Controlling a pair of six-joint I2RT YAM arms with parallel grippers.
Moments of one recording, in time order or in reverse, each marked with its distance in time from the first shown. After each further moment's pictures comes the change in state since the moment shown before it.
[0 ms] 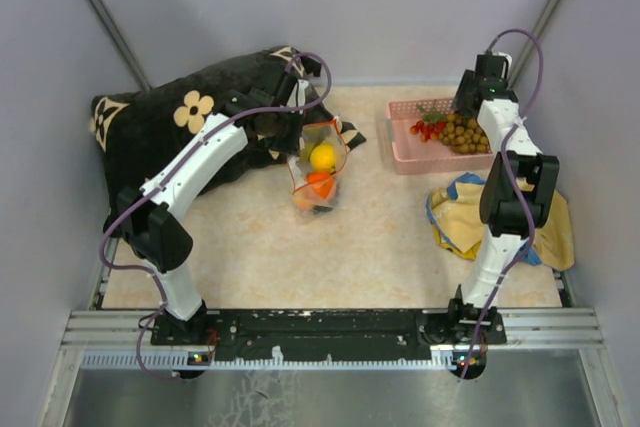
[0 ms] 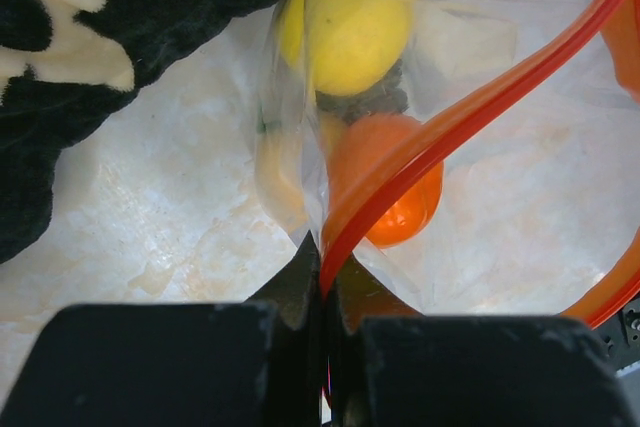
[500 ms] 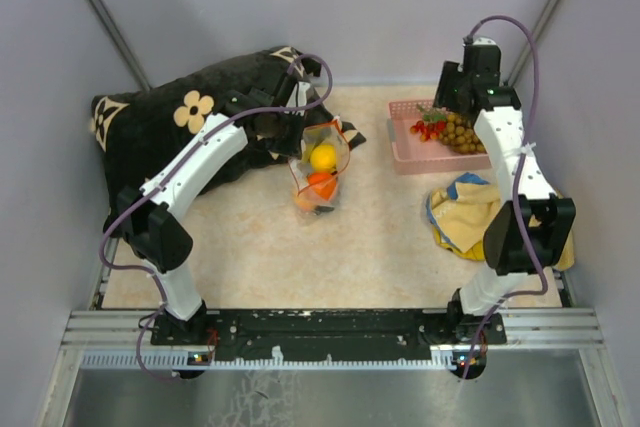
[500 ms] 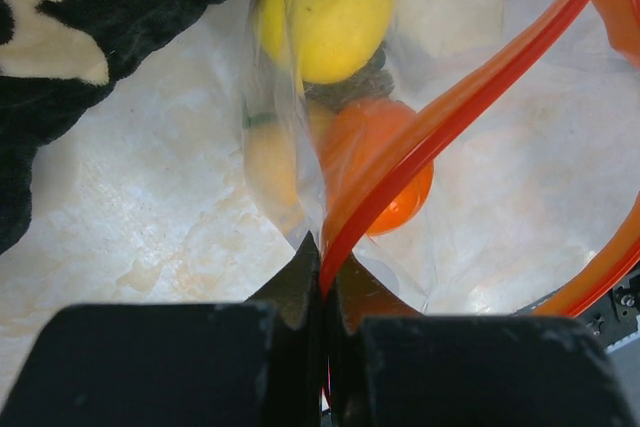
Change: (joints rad) left arm 0.000 0.000 0.000 -0.016 0.042 0.011; right arm 0.170 -0.317 -0.042 -0.210 -0.080 -0.013
